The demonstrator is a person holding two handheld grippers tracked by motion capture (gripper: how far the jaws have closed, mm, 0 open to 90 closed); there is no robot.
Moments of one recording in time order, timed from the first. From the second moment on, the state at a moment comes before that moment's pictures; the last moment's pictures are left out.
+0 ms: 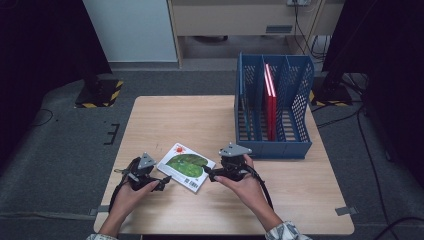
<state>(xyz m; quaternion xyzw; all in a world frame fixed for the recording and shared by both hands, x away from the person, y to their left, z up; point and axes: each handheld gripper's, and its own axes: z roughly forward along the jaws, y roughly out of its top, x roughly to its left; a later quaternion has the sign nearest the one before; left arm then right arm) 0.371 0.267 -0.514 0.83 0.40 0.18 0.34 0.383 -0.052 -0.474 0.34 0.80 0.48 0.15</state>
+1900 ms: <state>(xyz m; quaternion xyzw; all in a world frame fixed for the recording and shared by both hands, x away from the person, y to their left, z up) 0.396 0.267 -0.524 0.82 0.41 0.13 0.36 0.356 0.004 -0.531 0.28 0.86 0.40 0.16</state>
